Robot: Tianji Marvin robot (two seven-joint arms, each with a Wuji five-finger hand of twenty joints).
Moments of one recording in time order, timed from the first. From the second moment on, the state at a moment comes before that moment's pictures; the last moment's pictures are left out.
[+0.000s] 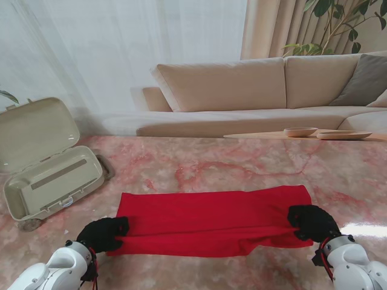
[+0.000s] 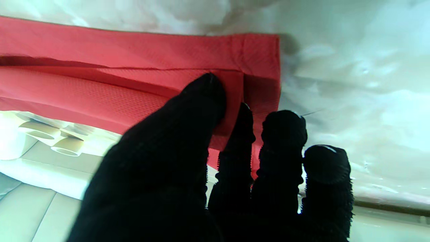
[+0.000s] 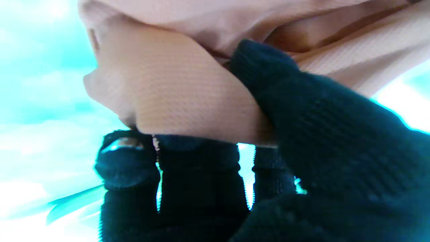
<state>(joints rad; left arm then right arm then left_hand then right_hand) 1.99 -1.06 -1.40 -1.85 0.86 0.09 -0.16 -1.97 -1.09 1.66 -1.65 -0.78 -0.15 -0.01 1.04 -0.60 0.65 -0.18 0.49 -0.06 1.19 0.96 0.86 0.09 0.79 1.07 0.93 0.22 1.04 1.21 0.42 0.31 1.44 1.20 0.83 -1.03 1.11 -0.11 0.83 -0.13 1.19 0.86 1.00 0.15 0.96 0.96 1.25 0.12 1.14 0.81 0.83 0.28 1.63 0.85</state>
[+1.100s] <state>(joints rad) 2.08 -1.05 -1.53 -1.97 0.92 0.13 -0.30 -2.07 -1.09 1.79 -1.75 -0.77 -0.22 0.02 1.09 -0.41 0.27 -0.13 0.54 0.09 0.62 0.41 0.73 0.14 0.61 1.05 0.75 0.25 0.88 1.19 0.25 0.31 1.30 1.14 0.60 -0.86 0.90 -0.11 0.80 -0.03 0.85 0.69 0.92 0.20 0.75 0.79 1.05 0.19 0.78 0.74 0.54 0.36 1.32 0.80</state>
